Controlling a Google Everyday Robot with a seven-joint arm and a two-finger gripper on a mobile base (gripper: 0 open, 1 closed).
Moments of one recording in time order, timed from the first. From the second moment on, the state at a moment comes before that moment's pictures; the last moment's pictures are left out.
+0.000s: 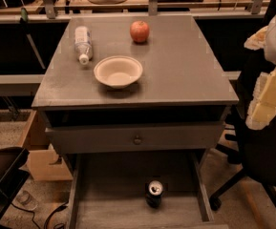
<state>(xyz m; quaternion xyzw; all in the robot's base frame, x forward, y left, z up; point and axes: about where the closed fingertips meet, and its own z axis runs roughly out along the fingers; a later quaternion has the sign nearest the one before) 0.438 -0.217 0.976 -0.60 0.78 -0.03 0.16</state>
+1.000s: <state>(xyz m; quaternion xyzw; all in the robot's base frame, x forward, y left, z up) 0.426 -0.224 0.907 -0.57 0.78 0.06 0.24</state>
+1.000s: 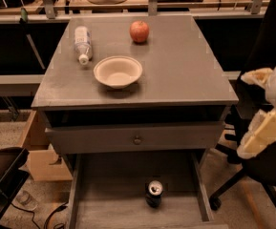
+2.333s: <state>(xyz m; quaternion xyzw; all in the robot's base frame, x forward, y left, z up) 0.395 -0.188 0.740 -0.56 0.63 0.22 0.49</state>
